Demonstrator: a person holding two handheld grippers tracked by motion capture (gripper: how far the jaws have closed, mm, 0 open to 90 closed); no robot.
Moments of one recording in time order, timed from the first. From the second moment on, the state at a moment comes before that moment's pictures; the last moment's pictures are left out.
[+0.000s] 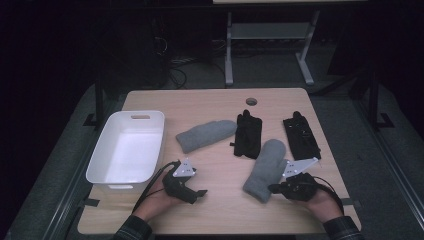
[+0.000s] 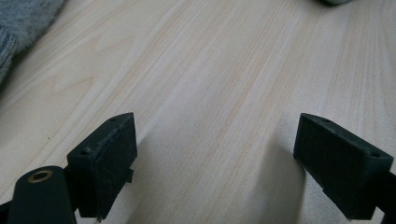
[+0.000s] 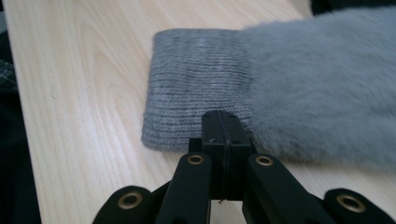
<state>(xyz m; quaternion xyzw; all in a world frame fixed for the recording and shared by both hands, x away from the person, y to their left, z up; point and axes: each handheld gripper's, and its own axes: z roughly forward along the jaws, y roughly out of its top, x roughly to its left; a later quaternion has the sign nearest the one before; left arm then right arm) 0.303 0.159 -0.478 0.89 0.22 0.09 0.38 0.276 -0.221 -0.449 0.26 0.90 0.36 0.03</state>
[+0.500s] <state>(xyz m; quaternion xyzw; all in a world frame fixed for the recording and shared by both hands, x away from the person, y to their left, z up) 0.303 0.159 -0.477 0.89 0.22 0.09 0.38 0.291 -0.173 -0.446 0.22 0.91 0.36 0.01</state>
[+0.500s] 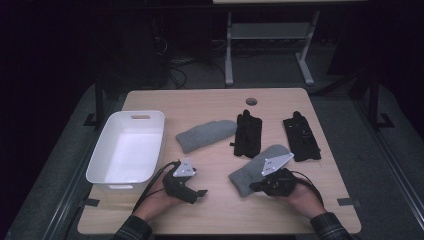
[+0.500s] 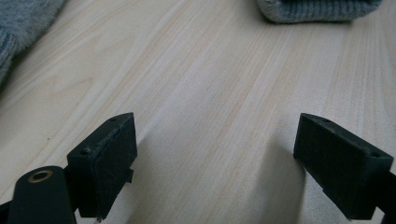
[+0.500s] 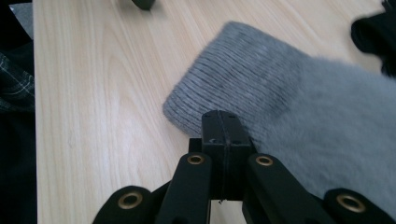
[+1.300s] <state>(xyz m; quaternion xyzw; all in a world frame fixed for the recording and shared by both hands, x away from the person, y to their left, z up) 0.303 0.159 -0.477 0.90 0.22 0.09 0.38 0.383 -0.236 -0.452 0.35 0.88 0.32 0.10</state>
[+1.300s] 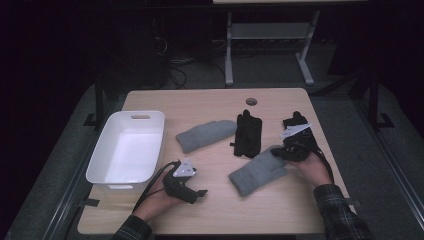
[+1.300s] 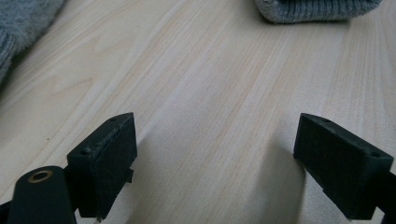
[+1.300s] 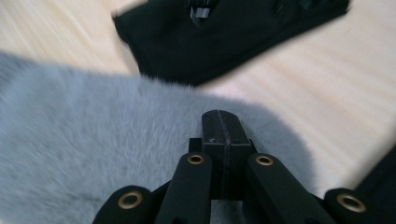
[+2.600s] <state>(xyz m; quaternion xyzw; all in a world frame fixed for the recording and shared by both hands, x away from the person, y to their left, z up) 0.303 0.158 -0.478 0.89 0.22 0.09 0.38 0.310 -0.252 -0.440 0.35 0.84 0.39 0.13</state>
